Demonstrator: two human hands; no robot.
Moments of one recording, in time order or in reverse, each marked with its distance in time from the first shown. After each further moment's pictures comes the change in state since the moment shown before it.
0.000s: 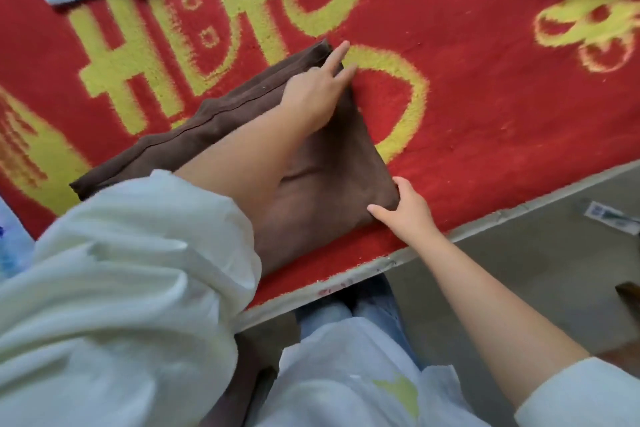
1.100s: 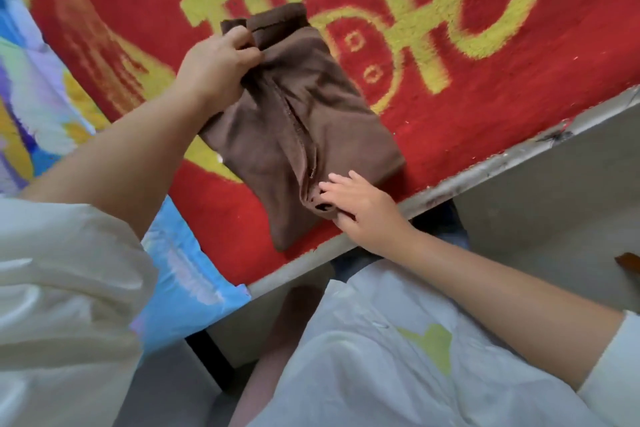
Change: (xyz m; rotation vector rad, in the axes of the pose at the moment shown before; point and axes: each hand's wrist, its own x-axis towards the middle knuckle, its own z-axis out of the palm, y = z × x) left_hand -0.205 -0.187 0.020 0.137 0.136 0.099; right_hand -0.138 -0.079 0.195 -0.151 0.125 -0.952
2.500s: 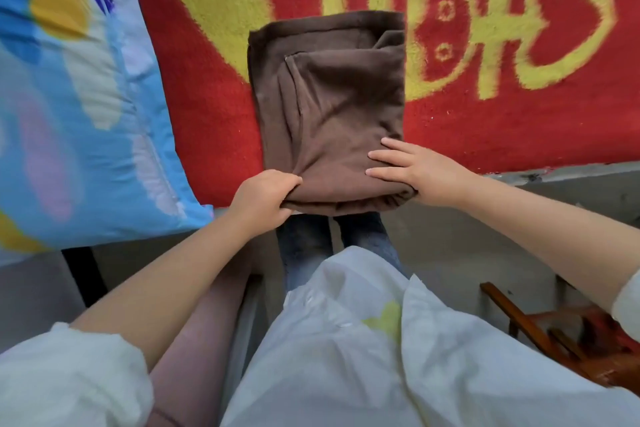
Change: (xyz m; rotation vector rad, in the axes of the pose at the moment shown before) left_hand -0.206 0.128 0.155 -0.709 0.157 -0.152; right_hand 0.017 0.045 -0.022 -0.567 -0.833 -0.453
